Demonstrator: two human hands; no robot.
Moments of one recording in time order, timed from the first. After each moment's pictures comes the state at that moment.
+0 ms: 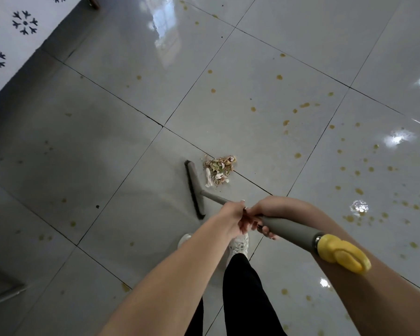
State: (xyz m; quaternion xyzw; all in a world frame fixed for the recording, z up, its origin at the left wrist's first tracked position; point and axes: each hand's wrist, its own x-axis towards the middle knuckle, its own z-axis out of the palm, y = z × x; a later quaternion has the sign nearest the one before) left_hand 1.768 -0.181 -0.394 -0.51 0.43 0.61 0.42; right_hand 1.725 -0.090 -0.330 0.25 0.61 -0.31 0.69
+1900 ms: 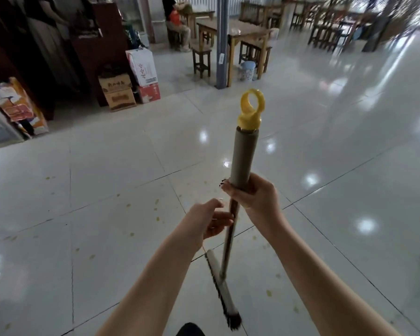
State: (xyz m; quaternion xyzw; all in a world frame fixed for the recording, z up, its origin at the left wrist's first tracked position) left_hand 1.877 -0.099 -0.035 0.09 0.63 0.55 0.53; right_hand 1.972 -0.016 -0.023 0.28 0.70 -0.54 -0.36
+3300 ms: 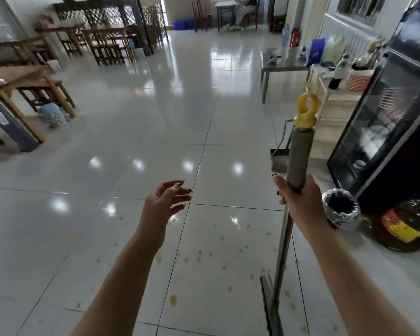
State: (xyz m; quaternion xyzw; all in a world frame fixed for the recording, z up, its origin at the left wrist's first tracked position) left_hand 1.946 0.108 -0.008 0.48 0.48 0.47 0.57; right_hand 2.207 0.057 -0.033 0.63 0.42 -0.23 -0.61
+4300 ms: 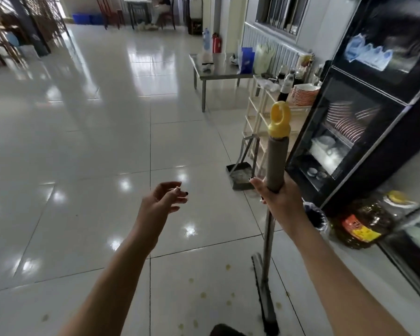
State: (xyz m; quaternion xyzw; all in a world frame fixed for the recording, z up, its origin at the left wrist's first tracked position) left_hand 2.017 0.490 -0.031 0.59 0.38 0.35 0.63; right_hand 2.234 0.366 -0.026 0.69 0.40 -0.14 -0.59
